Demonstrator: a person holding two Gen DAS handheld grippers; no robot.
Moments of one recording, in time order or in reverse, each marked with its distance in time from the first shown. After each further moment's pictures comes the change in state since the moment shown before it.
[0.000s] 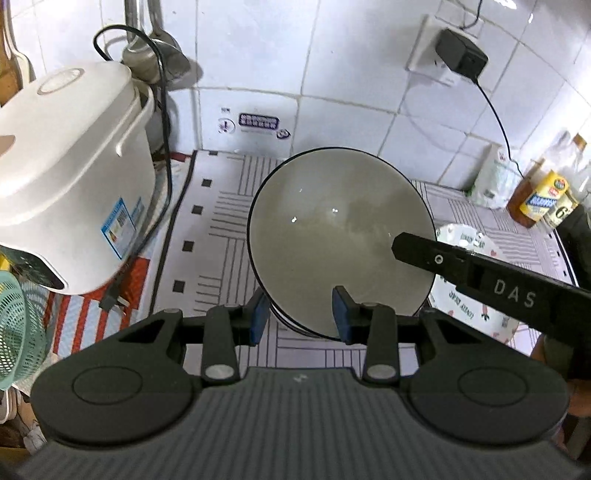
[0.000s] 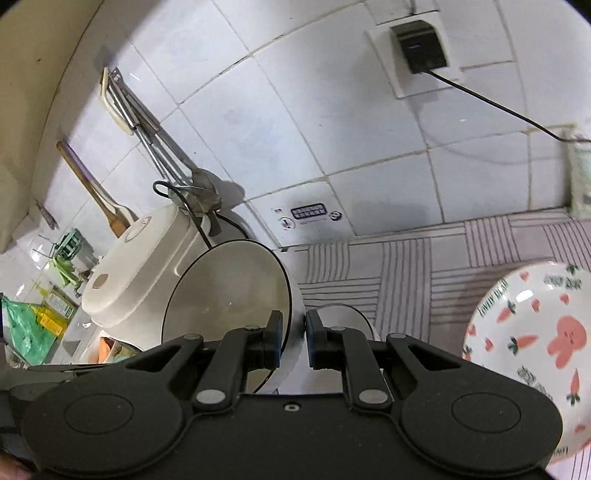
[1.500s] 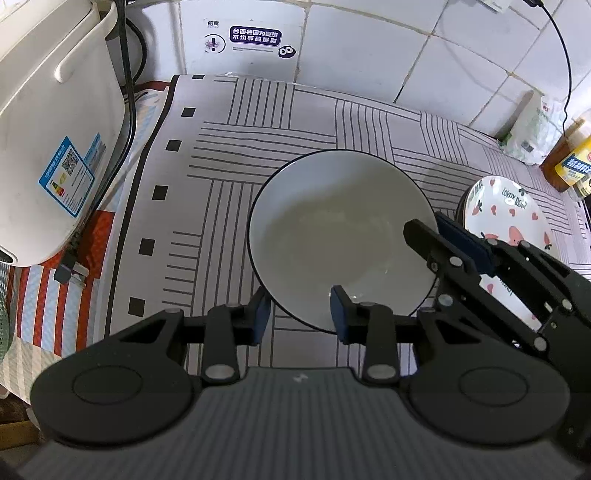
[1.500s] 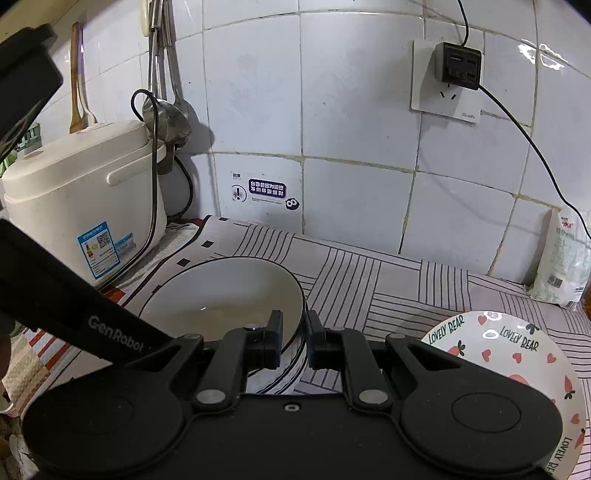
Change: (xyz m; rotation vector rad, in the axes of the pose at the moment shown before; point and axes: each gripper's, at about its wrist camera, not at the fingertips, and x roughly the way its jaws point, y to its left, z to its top) left arm 0.086 0.000 0.001 -0.024 0.204 0.016; right arm 0.047 0.000 -0.050 -0.407 -0.058 -0.248
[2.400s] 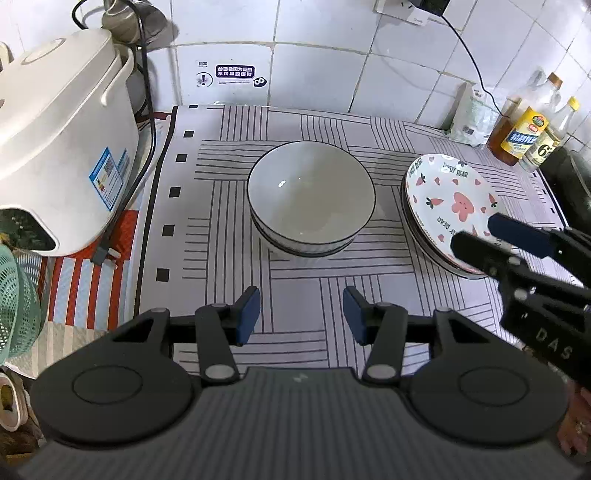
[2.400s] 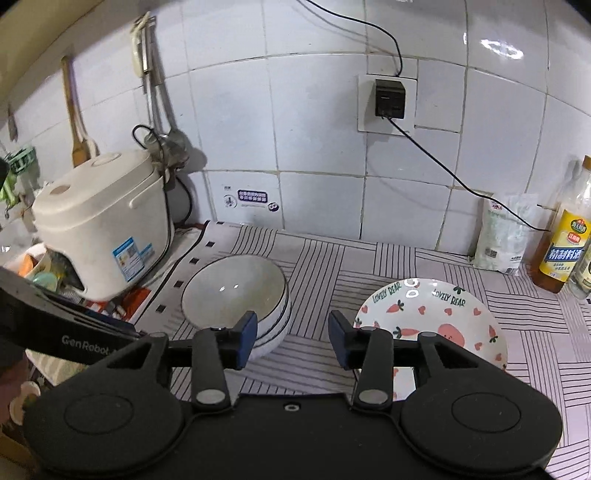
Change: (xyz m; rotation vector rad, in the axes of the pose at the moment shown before) left arm -0.088 0.006 -0.063 0.117 -0.103 -0.057; right arm -0.118 -0.007 0.008 0.070 0.060 -0.041
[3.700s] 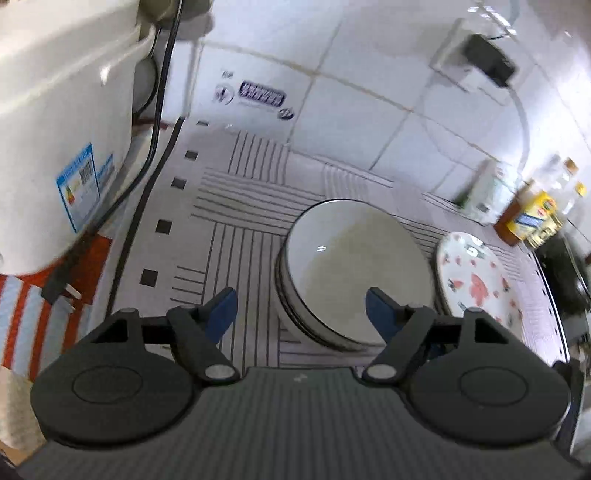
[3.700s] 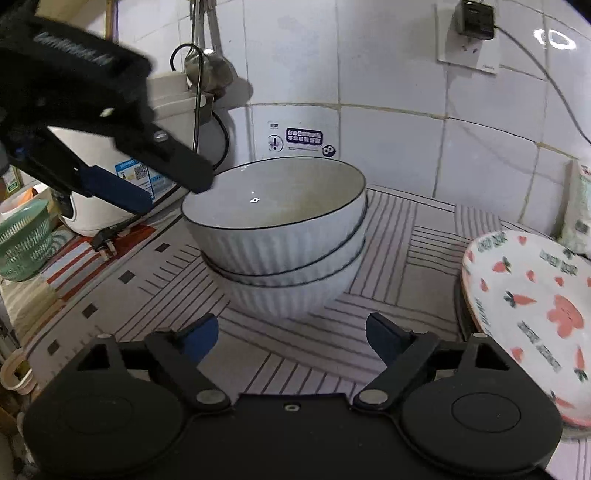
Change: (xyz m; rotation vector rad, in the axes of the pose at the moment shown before) left arm 0.077 0.057 0.025 -0.191 -0.151 -0.127; right arm 0.137 0.023 -0.079 -0.132 -0.042 0.109
